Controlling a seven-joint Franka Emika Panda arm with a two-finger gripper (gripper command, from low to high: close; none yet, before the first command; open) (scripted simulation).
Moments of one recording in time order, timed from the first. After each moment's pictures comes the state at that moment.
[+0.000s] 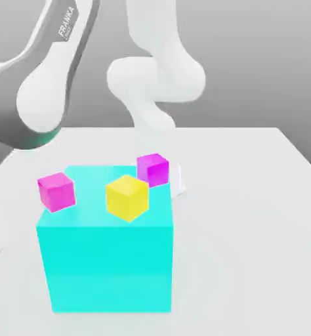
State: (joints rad) arm -0.24 0.38 -0.31 -2.06 0.27 2.49 0.49
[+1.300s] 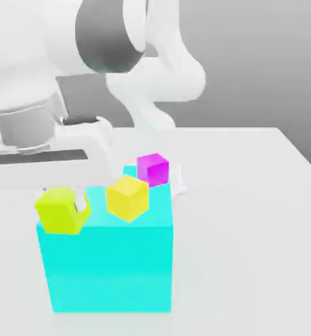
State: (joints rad) arm -0.08 -0.15 -0.20 -2.34 0.18 2.14 0.62
